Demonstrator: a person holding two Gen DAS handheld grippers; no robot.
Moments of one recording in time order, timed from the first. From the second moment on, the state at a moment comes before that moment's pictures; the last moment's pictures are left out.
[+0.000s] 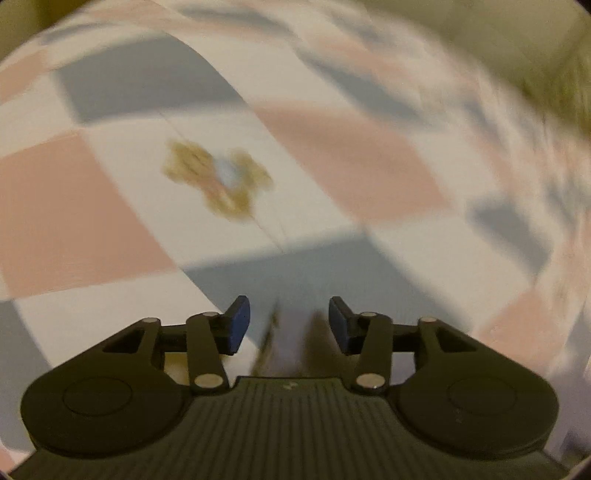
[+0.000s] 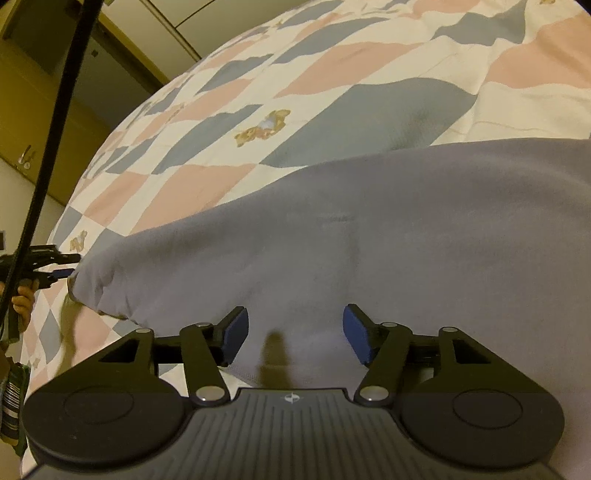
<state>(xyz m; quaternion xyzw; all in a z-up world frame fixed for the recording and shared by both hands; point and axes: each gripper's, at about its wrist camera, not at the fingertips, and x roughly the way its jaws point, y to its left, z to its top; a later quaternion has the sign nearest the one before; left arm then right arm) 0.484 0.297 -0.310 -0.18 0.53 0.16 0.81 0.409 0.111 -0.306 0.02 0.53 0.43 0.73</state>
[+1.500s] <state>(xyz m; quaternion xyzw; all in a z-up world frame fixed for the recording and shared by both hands) 0.247 0.067 -0.271 -0.16 0.55 -0.09 0.81 0.332 -0.150 -0.291 -0.02 0.57 0.21 0.79</state>
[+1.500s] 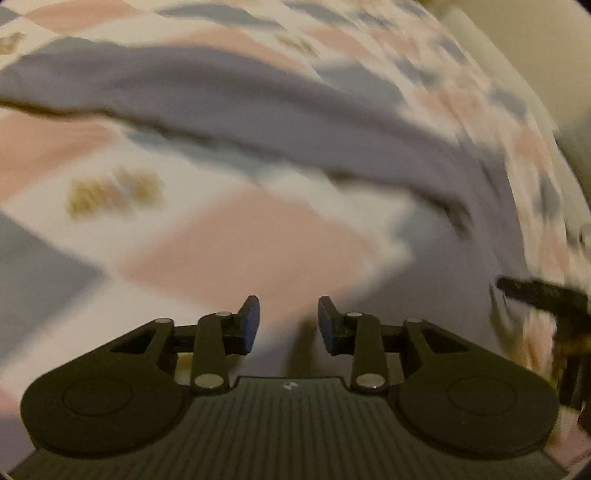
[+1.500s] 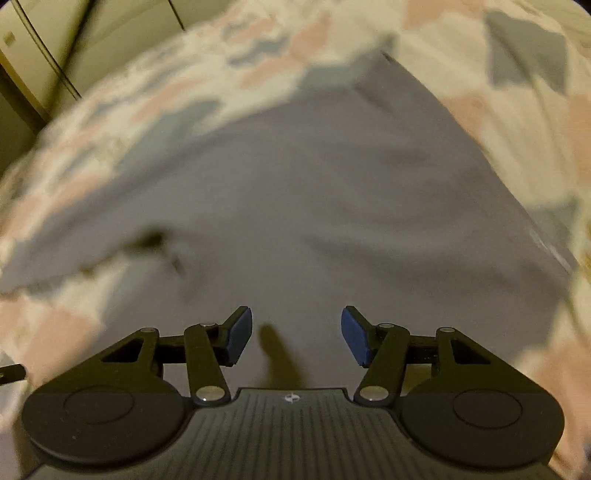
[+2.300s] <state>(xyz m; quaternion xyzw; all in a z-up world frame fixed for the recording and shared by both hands) 0.084 -0.055 -0.143 -0.14 0.54 0.16 0.82 0.285 -0.250 -0.153 0.04 0.52 0.40 0.76</state>
